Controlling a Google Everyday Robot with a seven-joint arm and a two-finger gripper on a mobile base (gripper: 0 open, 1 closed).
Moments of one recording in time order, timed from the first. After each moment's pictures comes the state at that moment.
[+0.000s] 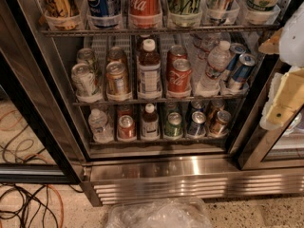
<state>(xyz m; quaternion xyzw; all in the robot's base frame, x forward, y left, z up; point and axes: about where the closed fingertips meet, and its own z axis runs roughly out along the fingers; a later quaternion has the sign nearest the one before) 0.438 -0.217 0.976 -0.60 0.78 -0.03 0.16</state>
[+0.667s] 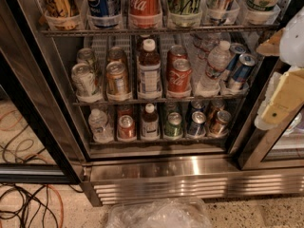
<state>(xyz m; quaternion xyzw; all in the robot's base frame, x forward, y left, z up) 0.437 -0.209 0.977 -0.59 0.78 0.00 0.19</state>
